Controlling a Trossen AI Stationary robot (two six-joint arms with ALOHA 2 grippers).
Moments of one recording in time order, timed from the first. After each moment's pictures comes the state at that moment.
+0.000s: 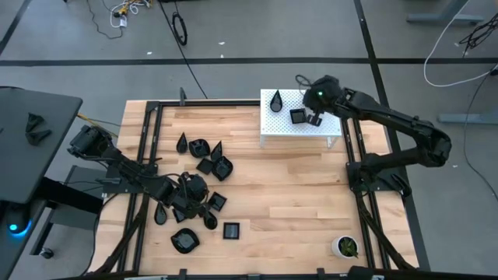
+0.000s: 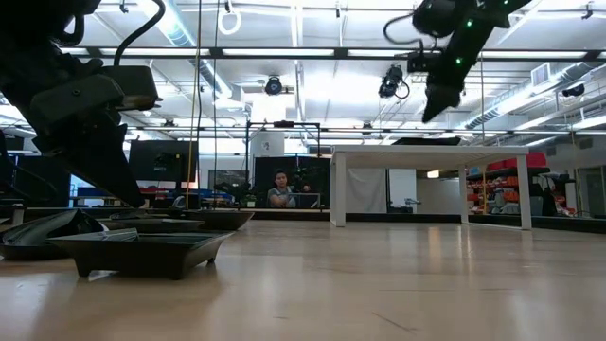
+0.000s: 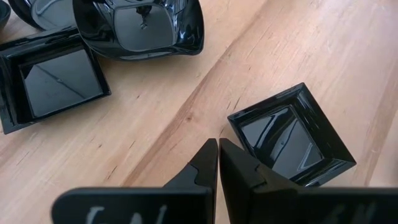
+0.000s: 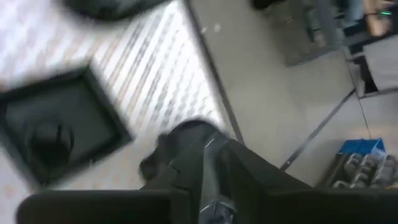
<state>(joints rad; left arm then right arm) -0.54 1.43 0.57 -0.26 -0.58 -1.06 -0.62 1.20 1.06 -0.66 0.43 -0.49</state>
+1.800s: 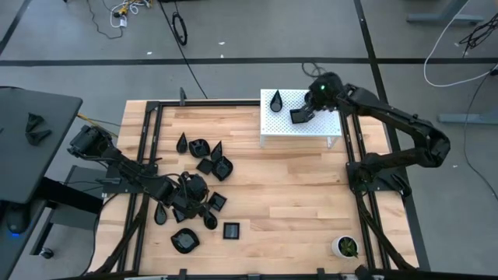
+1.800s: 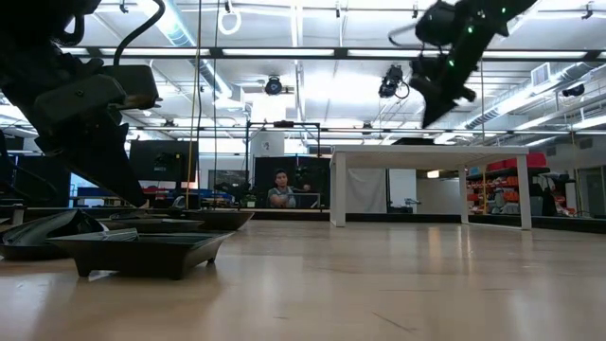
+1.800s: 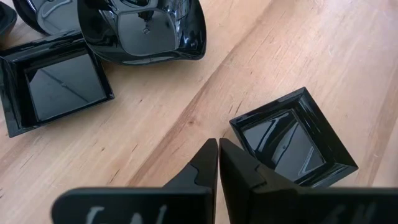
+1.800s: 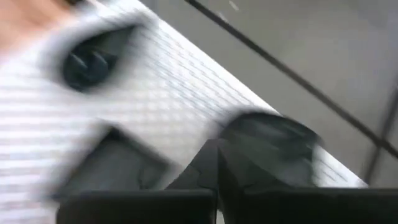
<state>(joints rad) -0.54 1.43 0.57 -0.26 -0.59 -1.06 -0.66 1.23 1.06 -0.66 0.24 0.04</state>
